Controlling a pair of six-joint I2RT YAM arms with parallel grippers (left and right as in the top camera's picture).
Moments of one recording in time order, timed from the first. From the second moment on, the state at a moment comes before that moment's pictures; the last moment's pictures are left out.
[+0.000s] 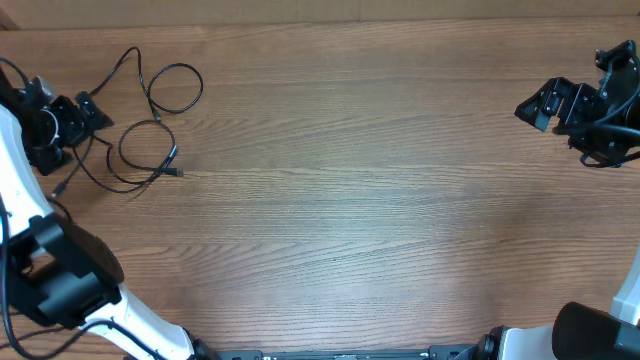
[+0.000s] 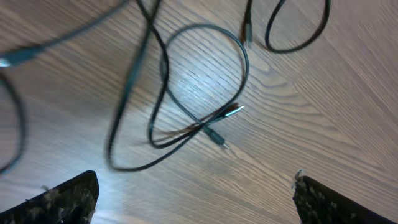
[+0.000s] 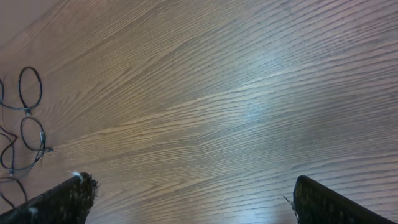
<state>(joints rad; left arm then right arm) 0.56 1.98 1.95 -1.31 0.28 -0.13 -0.32 1.60 1.93 -1.55 -0.38 0.10</state>
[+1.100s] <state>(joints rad) -0.20 1.63 1.96 -1.56 0.33 0.11 -0.32 1.60 1.90 -1.58 -0.37 0.10</state>
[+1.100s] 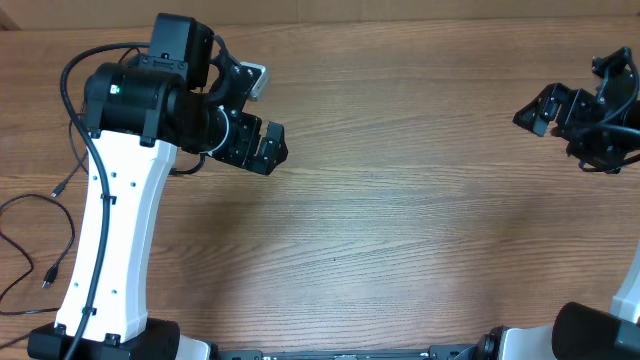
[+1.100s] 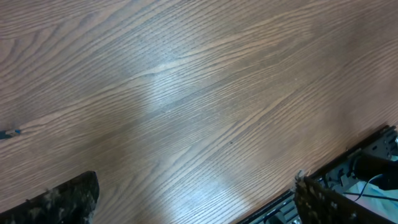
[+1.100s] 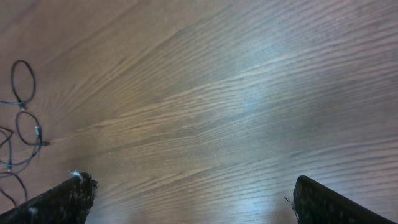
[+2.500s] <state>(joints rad) -0.20 1.63 1.96 -1.56 0.33 0.11 -0.32 1.60 1.78 -1.58 -0.36 0.10</state>
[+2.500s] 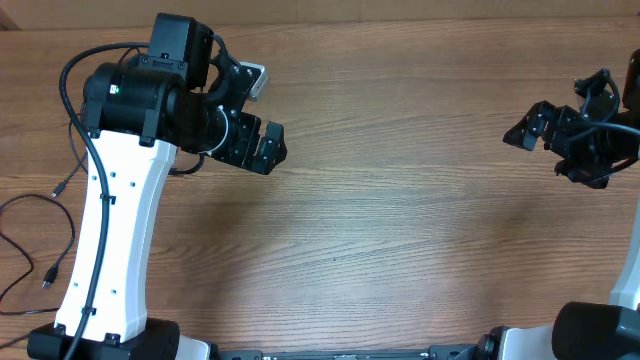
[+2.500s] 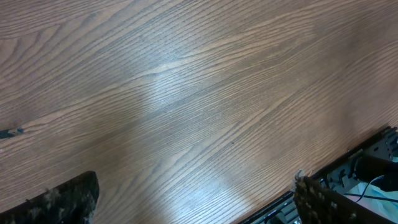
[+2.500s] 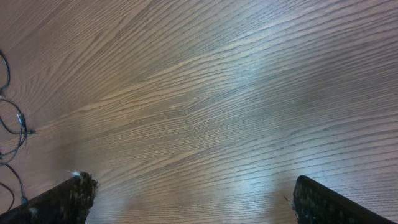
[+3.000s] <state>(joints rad) -0.20 1.63 1.96 -1.56 0.33 0.11 -0.32 1.60 1.78 -1.58 -0.36 0.10</state>
